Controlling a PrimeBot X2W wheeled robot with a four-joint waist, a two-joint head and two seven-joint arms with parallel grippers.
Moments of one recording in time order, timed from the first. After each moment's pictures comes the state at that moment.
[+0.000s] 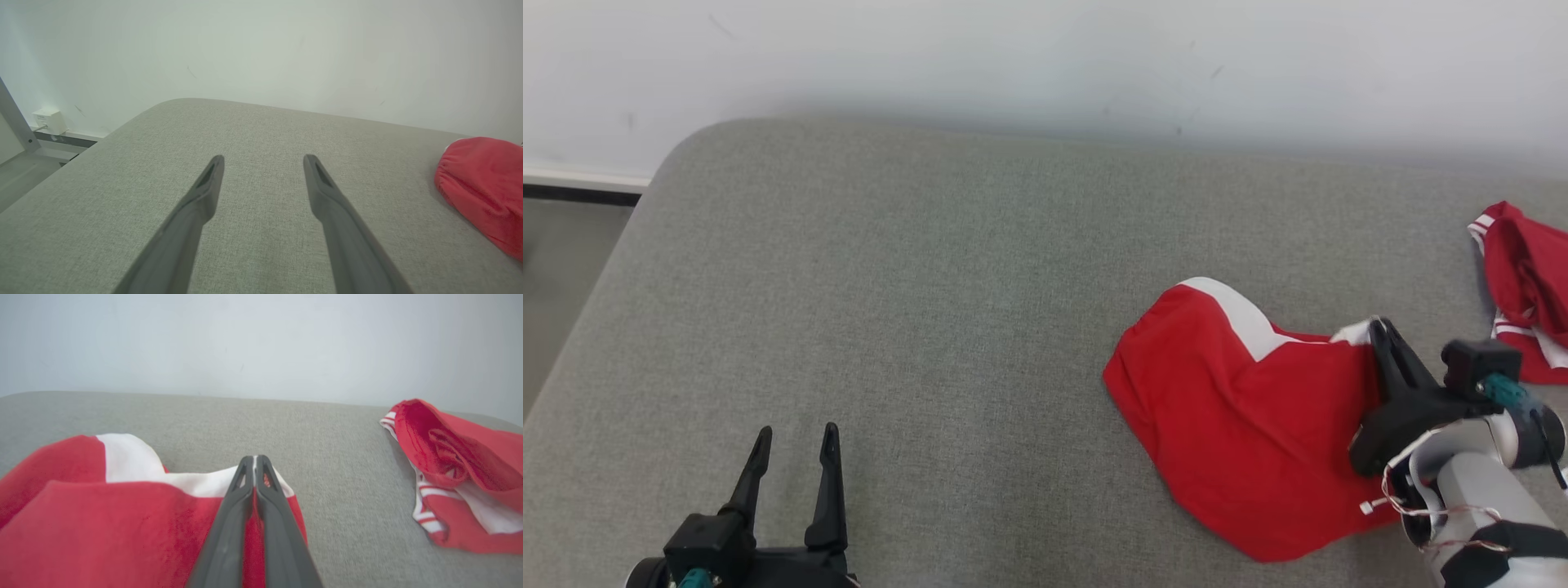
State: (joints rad) left arm -0.11 0.06 0.01 0.26 -0.18 -0.13 -0.26; right arm -0.54 -0.25 0.11 0.88 0.27 0.13 -0.25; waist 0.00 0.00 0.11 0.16
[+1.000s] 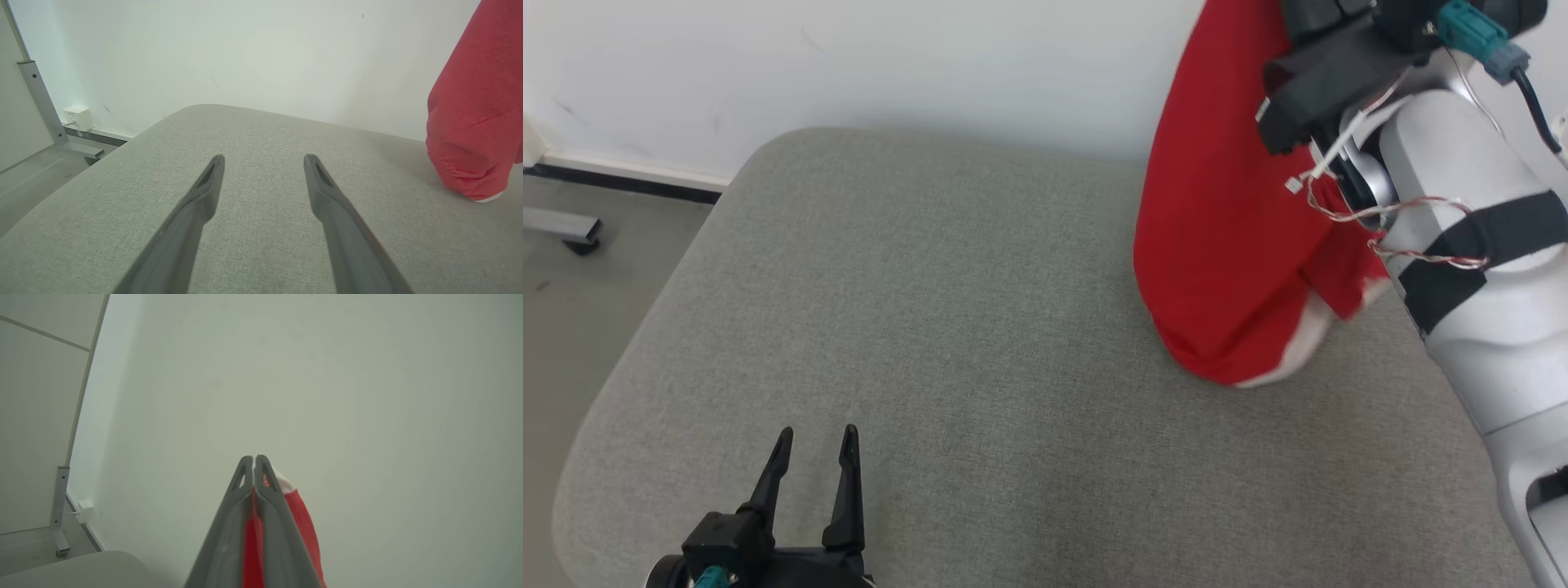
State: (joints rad) left arm -0.11 0.05 -0.03 0.27 -0.20 -0.13 -0.26; right arm -1.18 -0.25 0.51 0.77 0.30 0.13 -0.26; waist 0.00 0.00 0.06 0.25
